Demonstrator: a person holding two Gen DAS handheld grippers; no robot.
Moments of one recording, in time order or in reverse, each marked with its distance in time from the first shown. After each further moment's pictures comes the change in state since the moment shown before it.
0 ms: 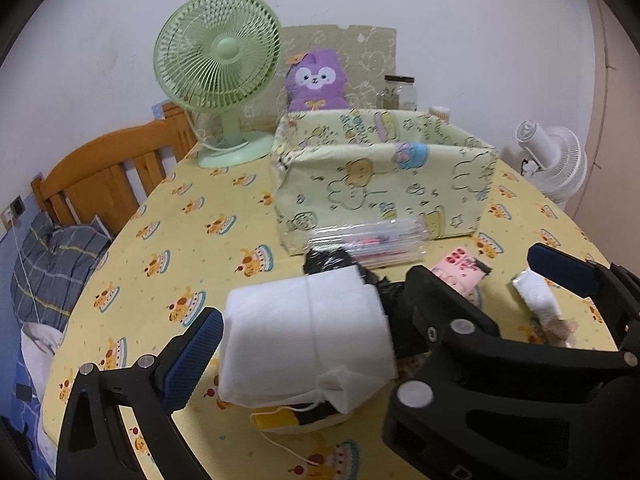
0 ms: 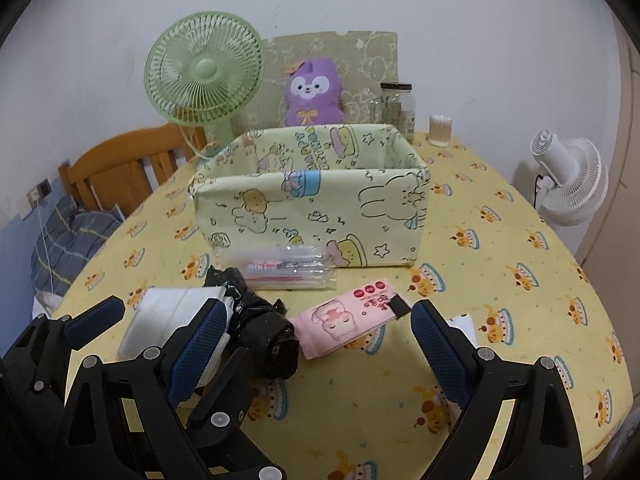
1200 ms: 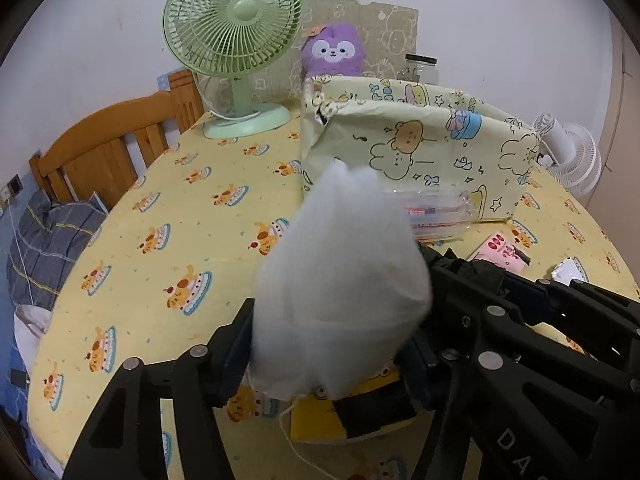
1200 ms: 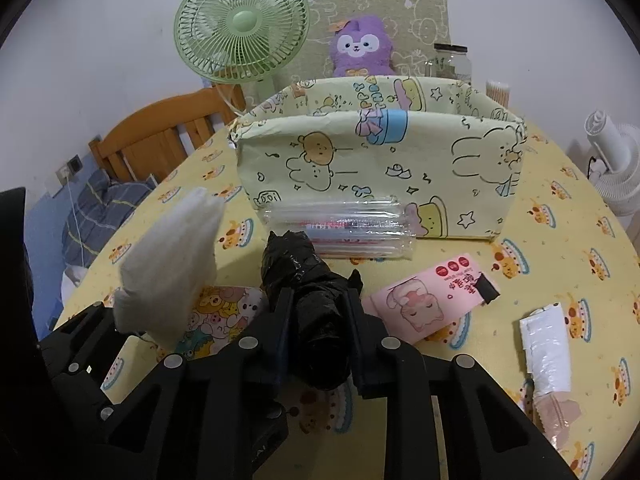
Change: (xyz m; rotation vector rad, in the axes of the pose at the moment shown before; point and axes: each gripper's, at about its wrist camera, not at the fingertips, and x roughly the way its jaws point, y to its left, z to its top) left arm 0.028 0.016 -0.004 -0.032 0.056 0.001; right arm 0.036 0.023 -0.005 -0.015 0.102 0.155
